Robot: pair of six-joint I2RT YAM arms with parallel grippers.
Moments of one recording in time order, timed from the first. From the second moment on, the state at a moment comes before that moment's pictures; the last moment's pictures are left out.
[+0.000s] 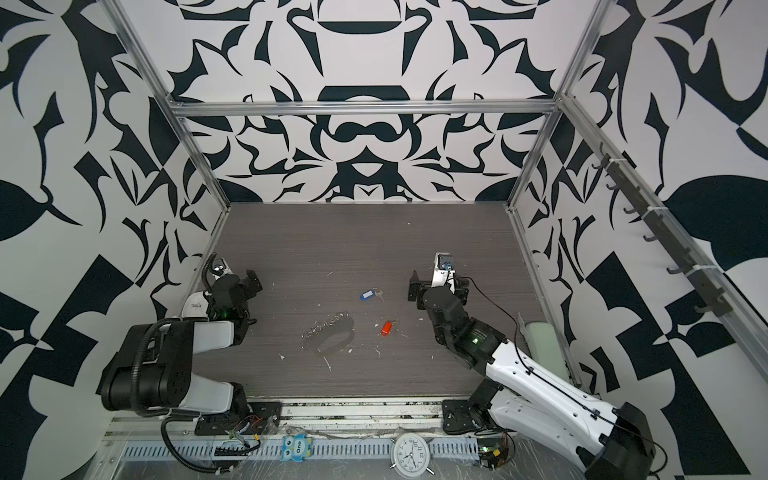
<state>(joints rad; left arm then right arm) 0.05 1.47 0.34 0.74 -0.38 -0.18 0.77 0.84 0.59 -0.16 0.70 0.35</state>
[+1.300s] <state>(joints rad) 0.06 1.56 0.34 0.88 -0.23 -0.16 0.17 1.44 0.28 0.71 0.42 -0.01</state>
